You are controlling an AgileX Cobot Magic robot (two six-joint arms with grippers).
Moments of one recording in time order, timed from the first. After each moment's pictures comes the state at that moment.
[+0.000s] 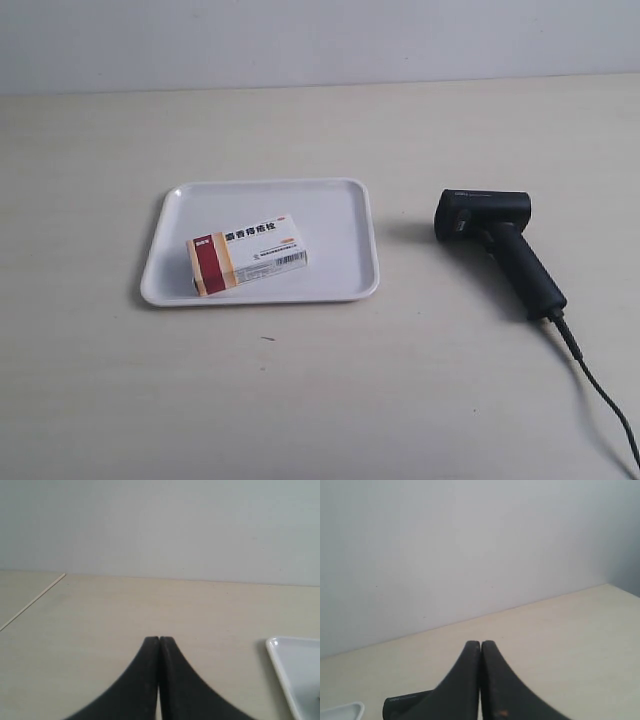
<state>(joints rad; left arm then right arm) 0.09 0.06 0.00 0.07 0.16 -0.06 0.06 0.03 0.00 0.03 0.08 0.21</state>
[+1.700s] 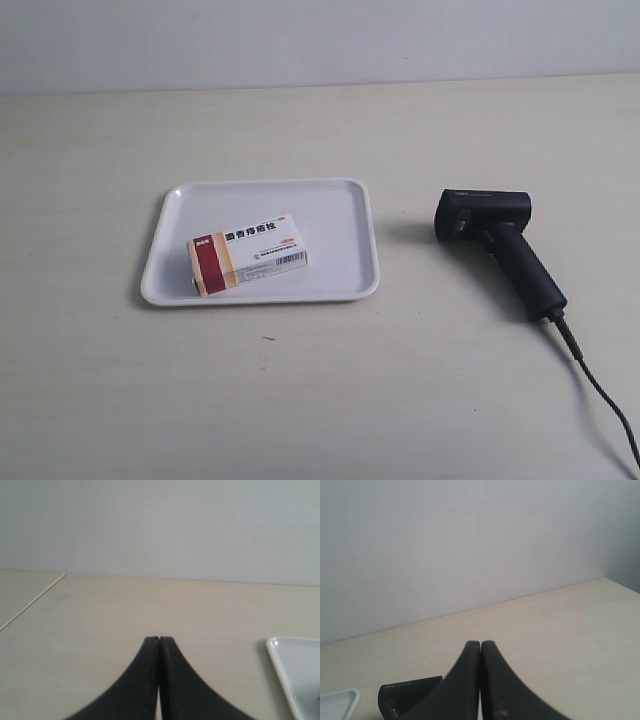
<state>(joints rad) 0.09 0.06 0.00 0.07 0.16 -0.06 0.06 0.01 0.00 0.03 0.14 0.18</state>
